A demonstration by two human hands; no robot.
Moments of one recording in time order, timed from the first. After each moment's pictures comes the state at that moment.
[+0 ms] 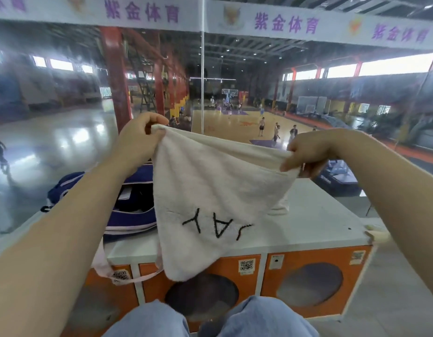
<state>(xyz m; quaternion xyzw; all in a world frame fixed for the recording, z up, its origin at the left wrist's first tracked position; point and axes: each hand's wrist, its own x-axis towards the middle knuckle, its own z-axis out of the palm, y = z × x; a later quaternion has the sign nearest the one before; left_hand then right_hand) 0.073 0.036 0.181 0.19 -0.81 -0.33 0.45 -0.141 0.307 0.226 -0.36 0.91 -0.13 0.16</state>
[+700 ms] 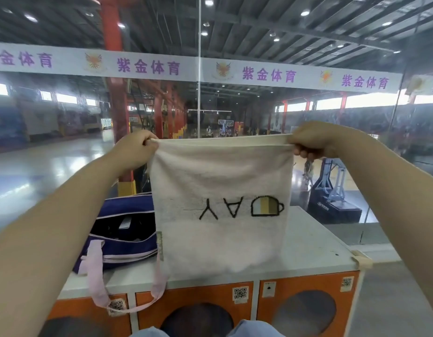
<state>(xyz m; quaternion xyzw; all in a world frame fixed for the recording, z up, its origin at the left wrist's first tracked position) 0.096 0.045 0.250 0.22 -0.88 -0.21 0.35 -0.131 0.344 0.304 -0.29 0.87 -0.38 0.07</state>
